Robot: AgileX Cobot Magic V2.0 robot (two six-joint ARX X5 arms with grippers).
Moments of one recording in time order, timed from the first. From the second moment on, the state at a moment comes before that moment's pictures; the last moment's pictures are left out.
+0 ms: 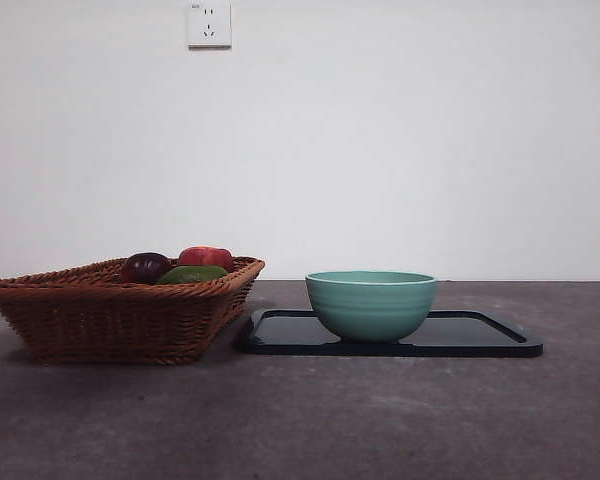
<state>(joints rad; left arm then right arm) -1.01 0.69 1.08 -0.89 0.03 -0.44 0.38 0.38 1.04 -1.27 -0.20 0.09</state>
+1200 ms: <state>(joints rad) -0.78 2.06 2.19 -1.29 0.03 -0.38 0.38 0.38 1.04 -1.27 -0.22 0.09</state>
